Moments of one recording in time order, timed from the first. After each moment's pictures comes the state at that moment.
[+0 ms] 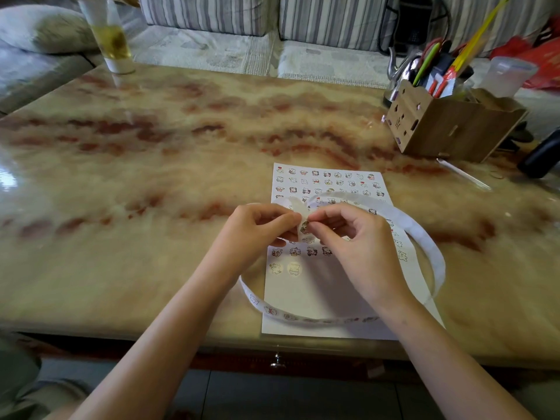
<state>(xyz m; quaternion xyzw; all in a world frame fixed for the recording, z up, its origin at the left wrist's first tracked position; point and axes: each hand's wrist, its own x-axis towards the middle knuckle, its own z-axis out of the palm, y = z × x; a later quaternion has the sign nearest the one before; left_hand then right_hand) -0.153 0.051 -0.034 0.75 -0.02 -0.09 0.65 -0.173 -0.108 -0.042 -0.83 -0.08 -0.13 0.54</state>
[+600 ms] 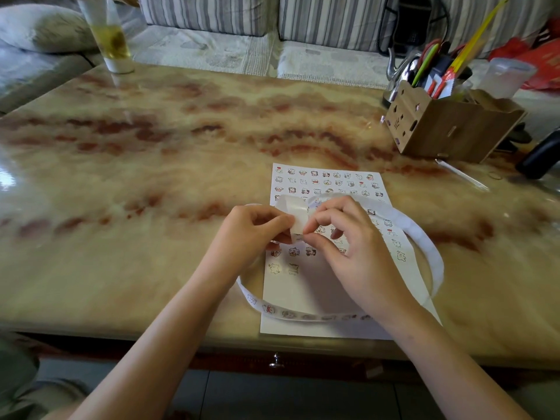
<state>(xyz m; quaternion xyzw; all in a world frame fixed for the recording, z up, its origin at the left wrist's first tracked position) -0.152 0.052 -0.040 0.77 0.02 -0.08 0.63 -0.181 -0.110 -0.041 -0.88 -0.17 -0.15 0.41</state>
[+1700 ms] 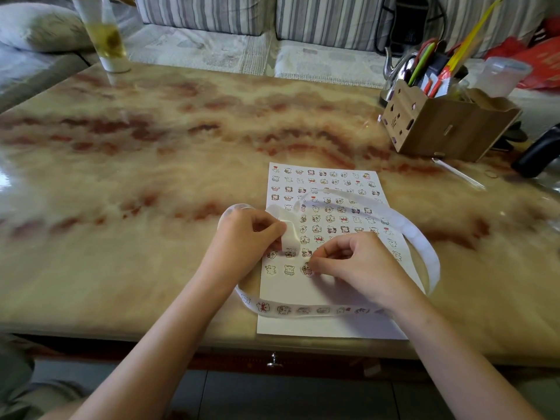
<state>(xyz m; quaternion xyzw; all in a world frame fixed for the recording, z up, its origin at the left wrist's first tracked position) -0.150 0.050 -0.051 0.84 0.02 -0.02 0.54 -0.180 -0.127 -0.045 -0.85 0.02 0.10 0.51</state>
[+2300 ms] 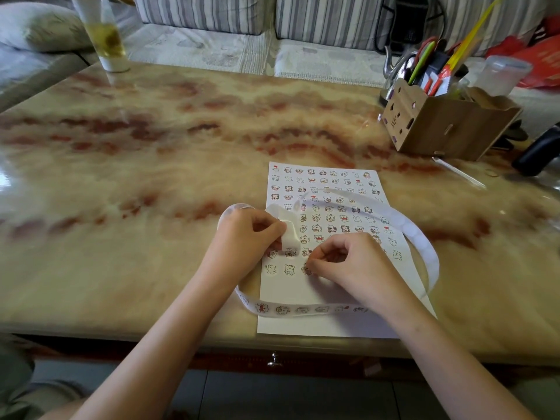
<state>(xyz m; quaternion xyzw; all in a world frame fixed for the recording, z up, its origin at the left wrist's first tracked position) -0.150 0.050 -0.053 0.84 0.02 -0.03 0.54 -0.183 -0.121 -0.053 -0.89 0.02 0.06 0.45</state>
